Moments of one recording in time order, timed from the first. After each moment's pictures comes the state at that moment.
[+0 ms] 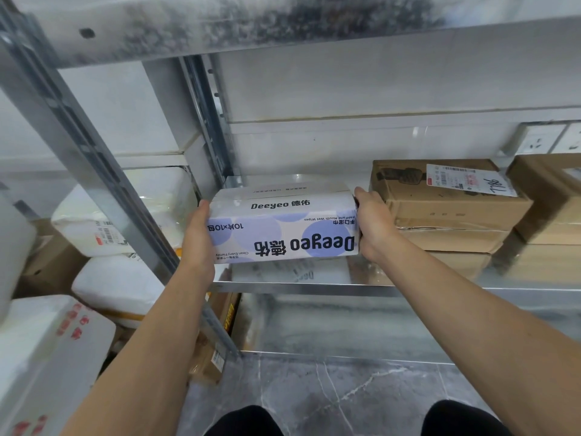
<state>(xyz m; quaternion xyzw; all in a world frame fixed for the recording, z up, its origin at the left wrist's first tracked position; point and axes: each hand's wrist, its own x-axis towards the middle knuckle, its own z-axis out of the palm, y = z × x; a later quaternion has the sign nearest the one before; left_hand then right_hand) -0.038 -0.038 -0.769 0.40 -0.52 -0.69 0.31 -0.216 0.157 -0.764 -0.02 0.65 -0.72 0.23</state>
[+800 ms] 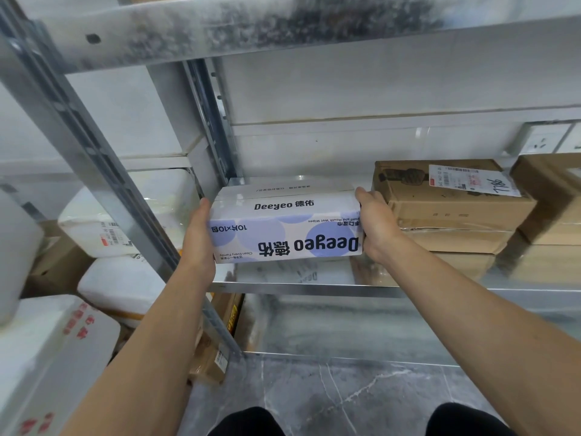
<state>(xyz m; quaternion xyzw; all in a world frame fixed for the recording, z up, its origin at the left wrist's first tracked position) -0.035 -0.041 -0.766 0.38 -0.53 -0.70 0.30 -0.212 0.162 -0.757 -0.04 0.64 -0.73 0.23</state>
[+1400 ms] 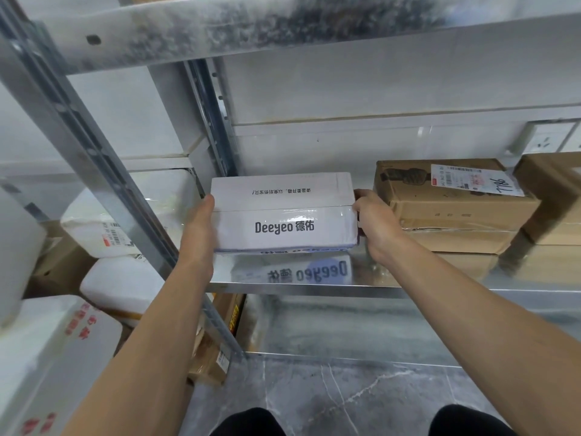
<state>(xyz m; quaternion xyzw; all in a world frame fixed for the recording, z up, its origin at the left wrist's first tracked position) -0.032 -0.029 -0.746 0.39 -0.58 -0.65 0.31 -0.206 0.170 -0.747 -0.08 0.68 -0.69 0.25</state>
